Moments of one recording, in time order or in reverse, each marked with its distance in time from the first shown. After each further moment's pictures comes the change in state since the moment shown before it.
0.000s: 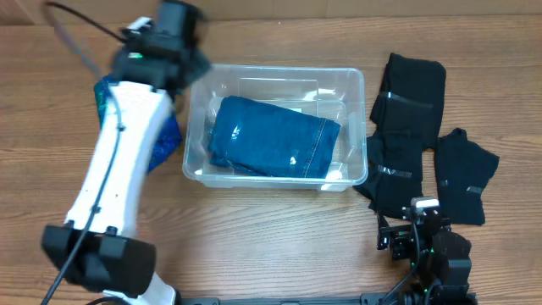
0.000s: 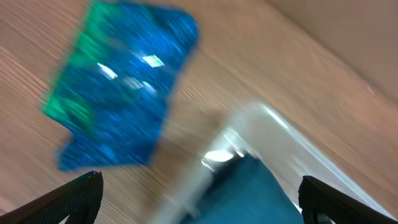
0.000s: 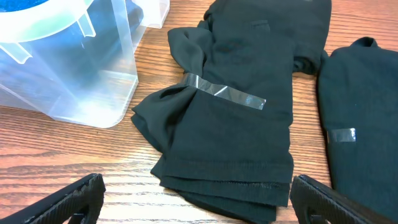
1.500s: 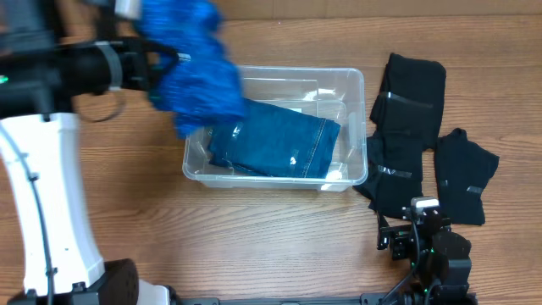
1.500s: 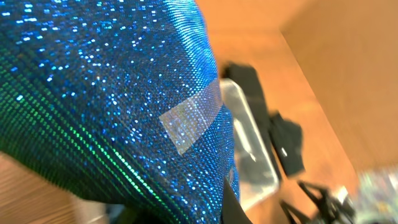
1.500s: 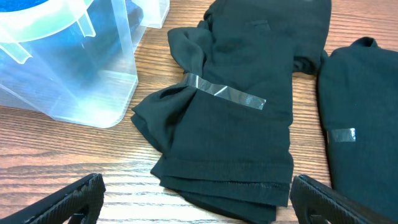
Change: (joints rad) left arm 0.264 -0.112 0.254 -0.190 1.115 0.837; right arm 0.000 0.000 0.000 0.000 0.000 0.000
